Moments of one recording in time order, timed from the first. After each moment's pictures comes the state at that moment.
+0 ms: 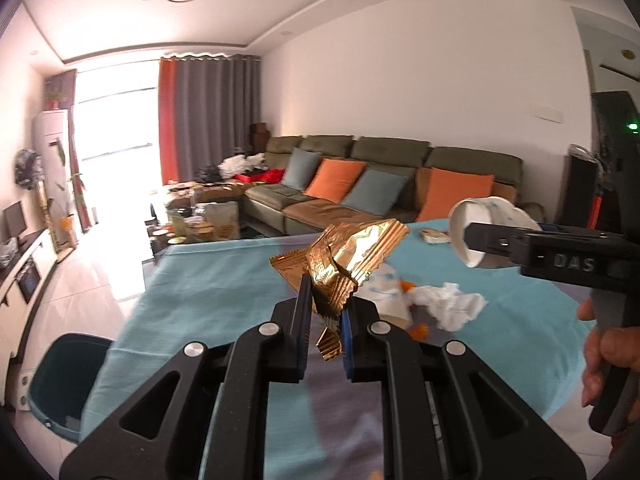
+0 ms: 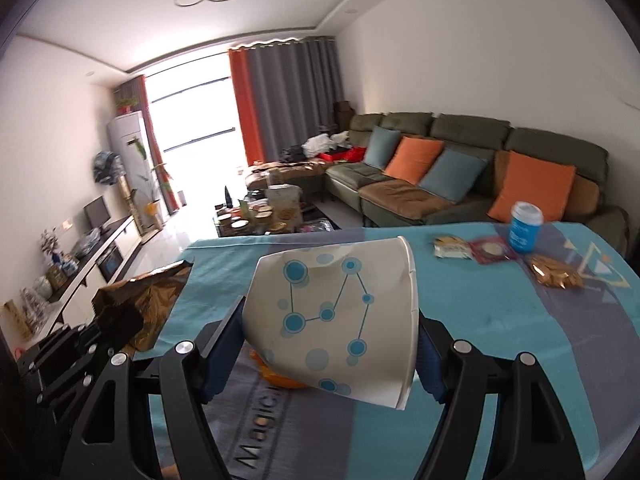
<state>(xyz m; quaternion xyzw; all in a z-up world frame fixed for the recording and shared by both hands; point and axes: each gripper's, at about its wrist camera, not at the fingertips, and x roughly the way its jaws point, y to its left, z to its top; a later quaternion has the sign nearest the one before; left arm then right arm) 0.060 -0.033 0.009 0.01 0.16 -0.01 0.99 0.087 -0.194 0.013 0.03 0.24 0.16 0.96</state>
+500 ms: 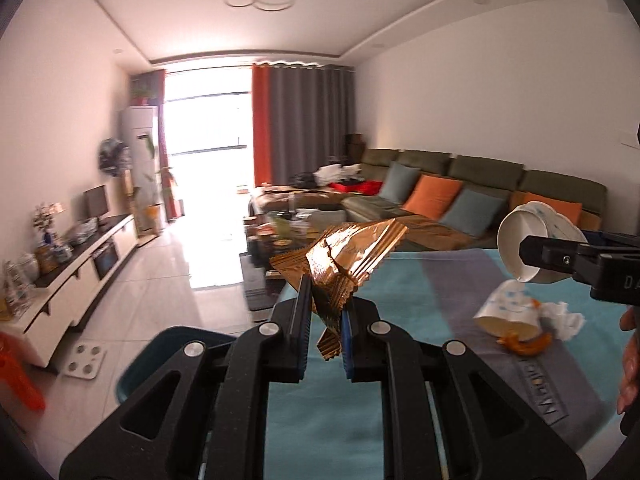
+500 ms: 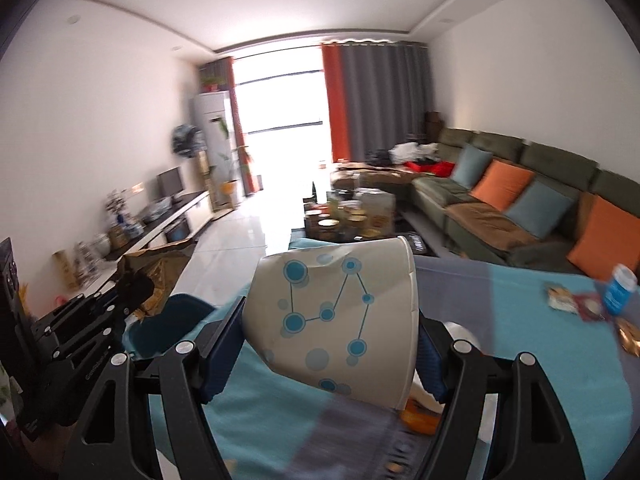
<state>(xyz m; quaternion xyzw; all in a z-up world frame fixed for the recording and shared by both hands) 0.024 0.085 0.031 -0.01 0.14 0.16 0.98 0.083 -0.076 0.033 -0.03 0.22 0.31 0.92</state>
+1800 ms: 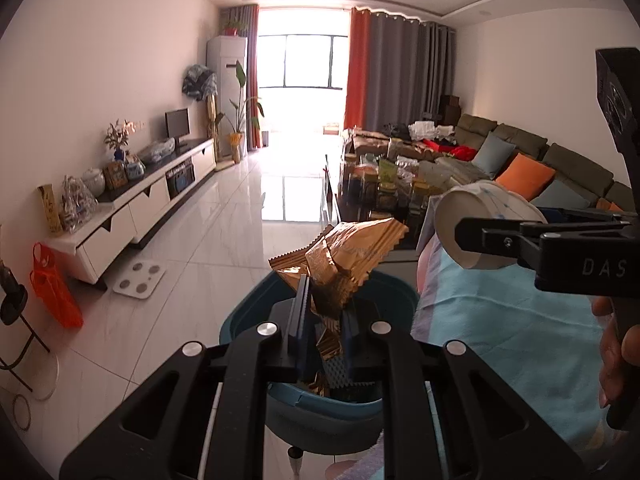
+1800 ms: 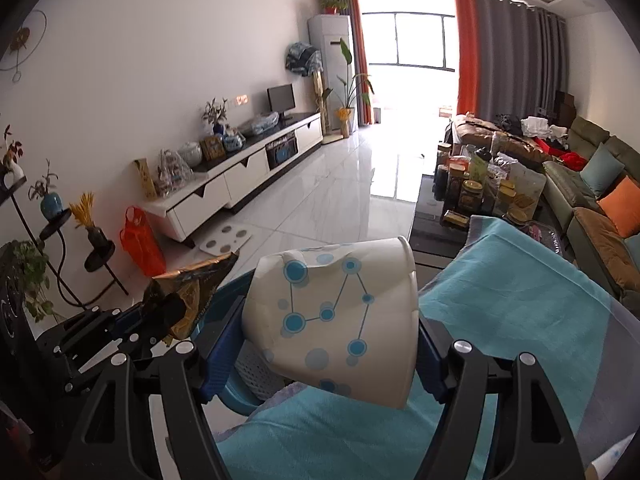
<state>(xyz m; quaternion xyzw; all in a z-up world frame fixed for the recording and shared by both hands) -0.016 0.266 -0.025 -0.10 0.23 0.30 0.92 0.109 0.162 -0.003 -0.13 0.31 0.48 0.81</state>
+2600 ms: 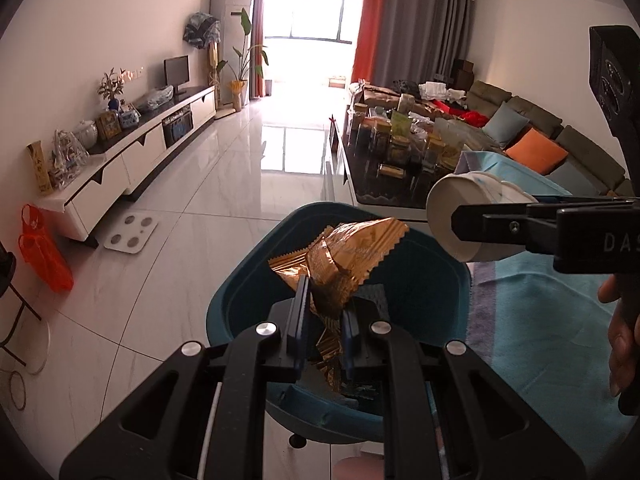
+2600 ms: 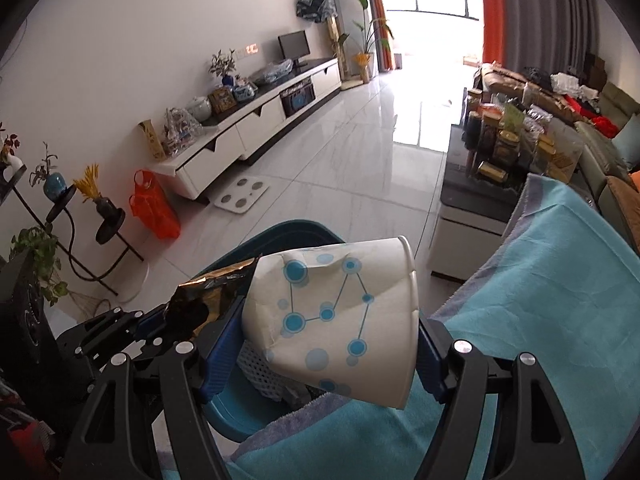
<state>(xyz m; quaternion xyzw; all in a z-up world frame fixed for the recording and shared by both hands) 0.037 0.330 -0.089 -0.15 0.31 0.29 0.89 0.145 0.233 -0.047 -0.16 0.41 0.50 0.75</state>
